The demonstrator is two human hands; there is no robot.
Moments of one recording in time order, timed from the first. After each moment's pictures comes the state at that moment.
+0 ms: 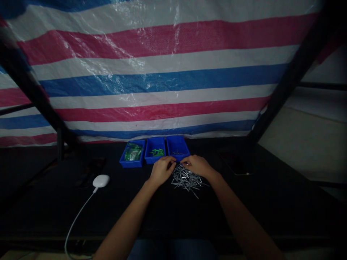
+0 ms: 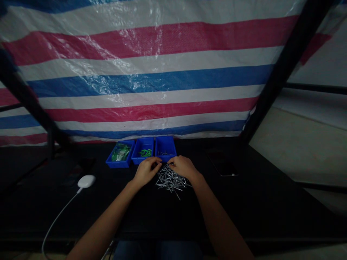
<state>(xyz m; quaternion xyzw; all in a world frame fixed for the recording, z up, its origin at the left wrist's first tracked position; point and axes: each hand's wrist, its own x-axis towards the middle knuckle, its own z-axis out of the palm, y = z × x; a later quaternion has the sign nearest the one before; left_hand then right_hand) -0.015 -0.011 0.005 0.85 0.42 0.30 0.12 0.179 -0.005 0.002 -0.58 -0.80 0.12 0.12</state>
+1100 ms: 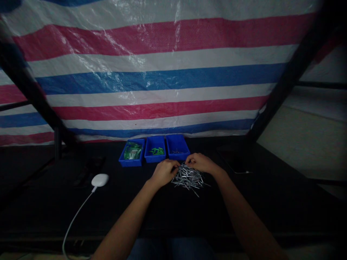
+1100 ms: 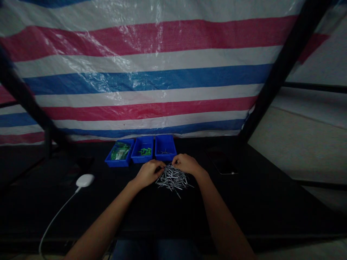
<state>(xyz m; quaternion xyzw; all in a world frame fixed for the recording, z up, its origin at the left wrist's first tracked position) -0.009 -0.016 0.001 0.89 0.39 0.22 0.12 0.200 0.002 -0.003 -0.57 -0.78 0.22 0.15</state>
